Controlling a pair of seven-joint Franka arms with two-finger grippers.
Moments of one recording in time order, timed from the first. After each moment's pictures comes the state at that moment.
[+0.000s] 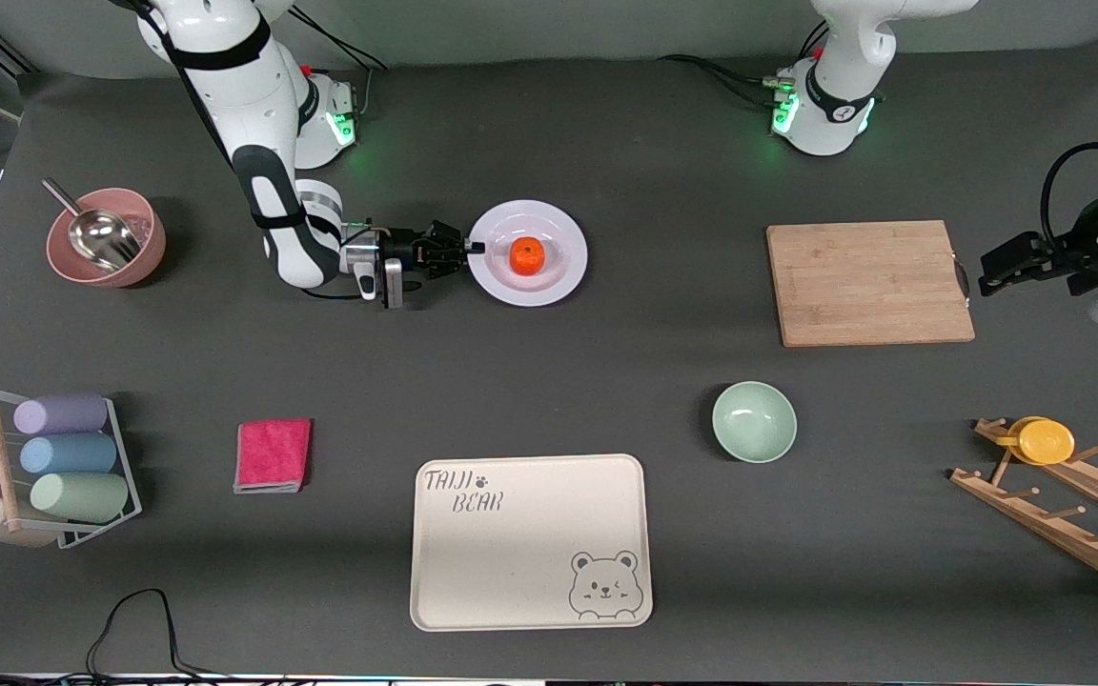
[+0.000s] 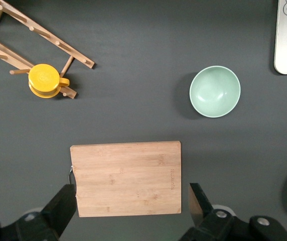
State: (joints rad) left arm -0.03 0.04 0.00 -1.58 -0.01 1.57 -0.01; right arm 0.69 0.49 -0.28 -2.58 1.92 1.75 -1.64
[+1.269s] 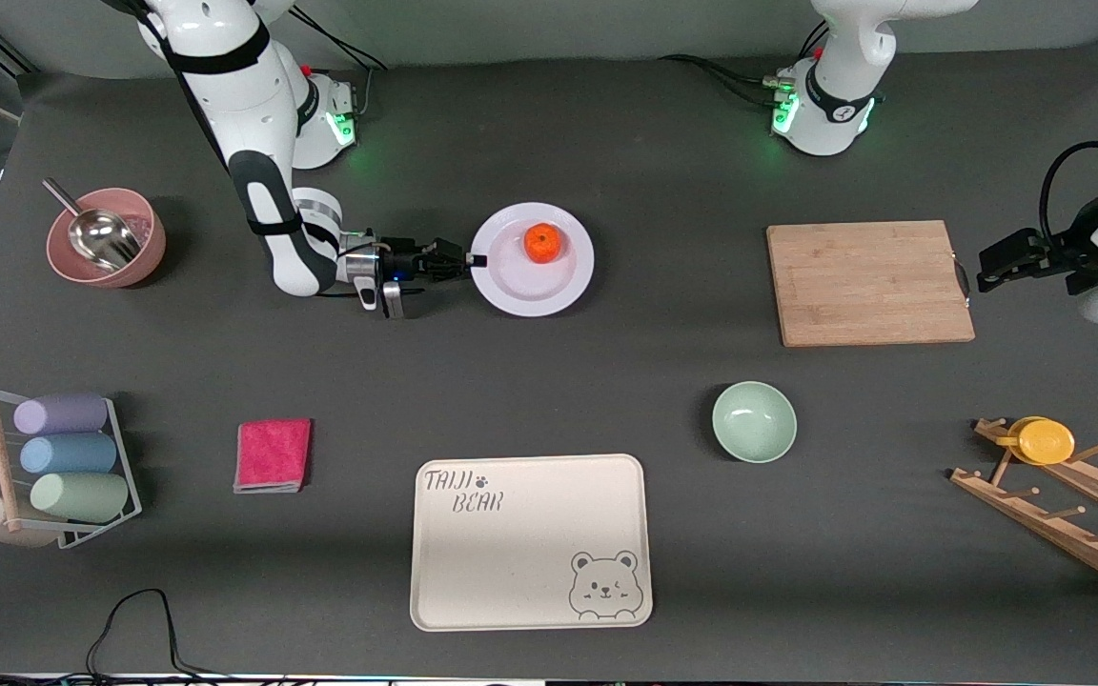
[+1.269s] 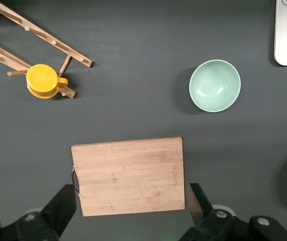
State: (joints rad) left arm -0.02 0.04 0.00 -1.58 0.00 1.57 0.02; right arm 0.67 0.51 -0.29 -2.51 1.94 1.71 -1.30
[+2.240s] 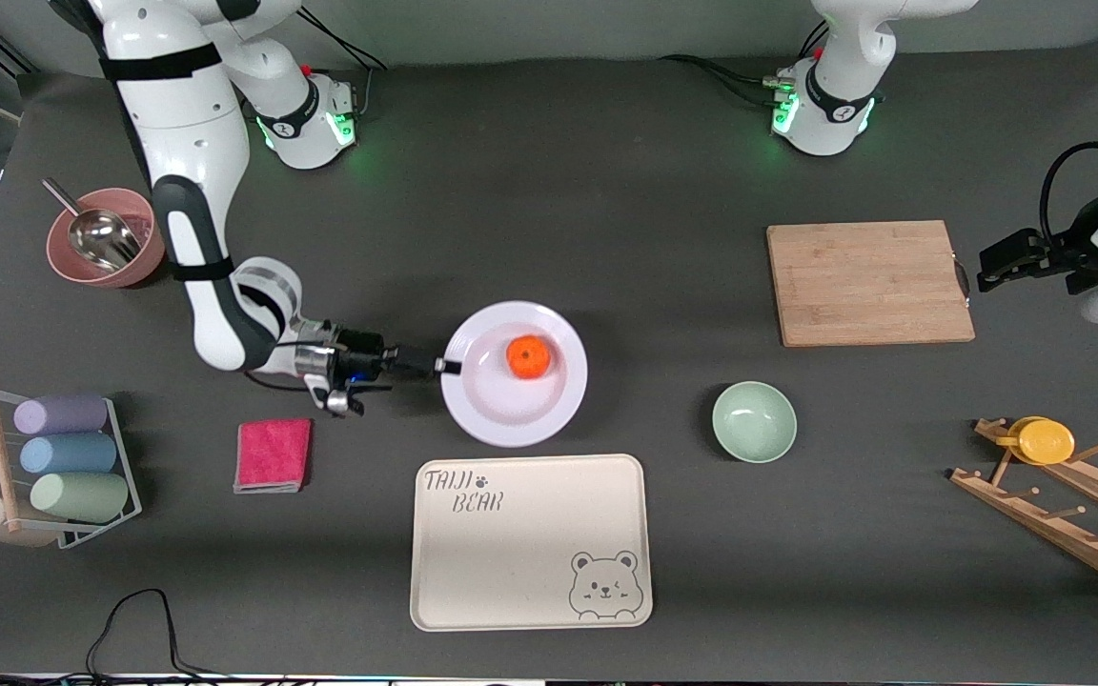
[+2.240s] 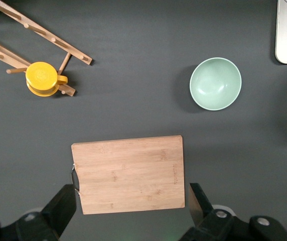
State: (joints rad) left arm -0.02 0.04 0.00 -1.58 0.00 1.56 0.02; right arm 0.47 0.62 -0.31 -1.99 1.88 1.75 -0.89
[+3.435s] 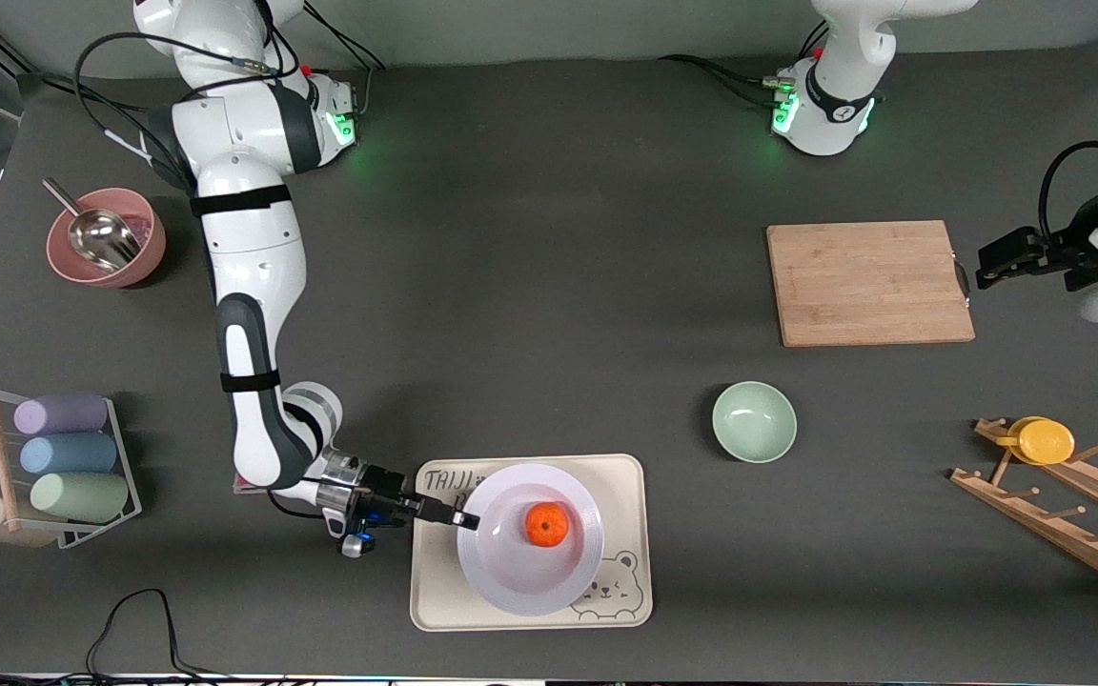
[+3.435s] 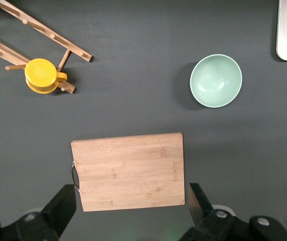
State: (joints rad) left arm -0.02 0.04 0.00 -1.58 0.00 1.55 0.02; right arm 0.40 1.21 -0.28 -1.15 2.02 1.97 -0.69
